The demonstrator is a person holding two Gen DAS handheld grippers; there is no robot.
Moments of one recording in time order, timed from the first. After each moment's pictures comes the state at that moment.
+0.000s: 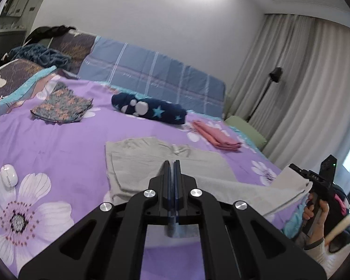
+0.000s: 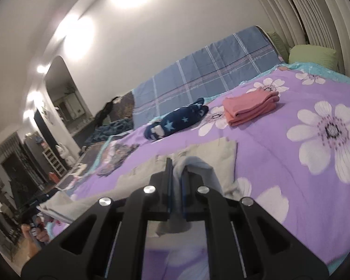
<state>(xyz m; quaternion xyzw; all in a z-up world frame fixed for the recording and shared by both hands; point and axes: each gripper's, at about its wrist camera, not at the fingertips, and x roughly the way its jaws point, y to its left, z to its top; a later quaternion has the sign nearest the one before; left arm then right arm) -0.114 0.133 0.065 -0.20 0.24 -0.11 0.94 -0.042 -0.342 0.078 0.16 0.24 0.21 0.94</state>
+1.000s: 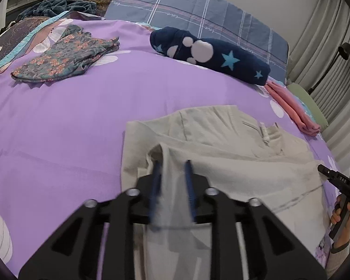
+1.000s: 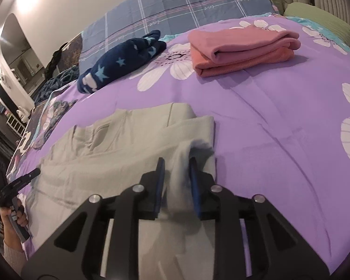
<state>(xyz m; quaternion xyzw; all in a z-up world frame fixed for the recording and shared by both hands) 0.104 0.143 -0.061 -0.18 0.41 0.00 0.89 0.174 -0.314 -0.056 0.09 0.43 0.14 0.89</state>
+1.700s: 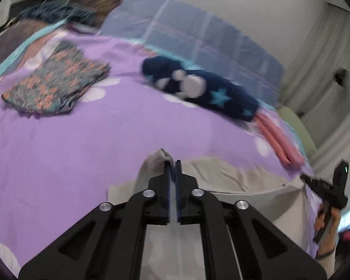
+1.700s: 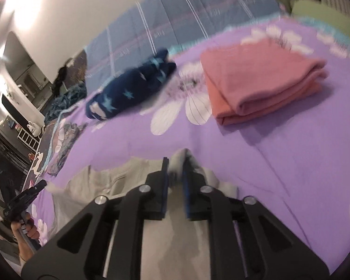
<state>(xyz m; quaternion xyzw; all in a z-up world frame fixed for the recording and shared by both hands) 0.165 0.160 -0.024 -0.24 0.39 0.01 0.89 0.267 -0.302 -0.029 0.14 0.44 0.14 0.87</state>
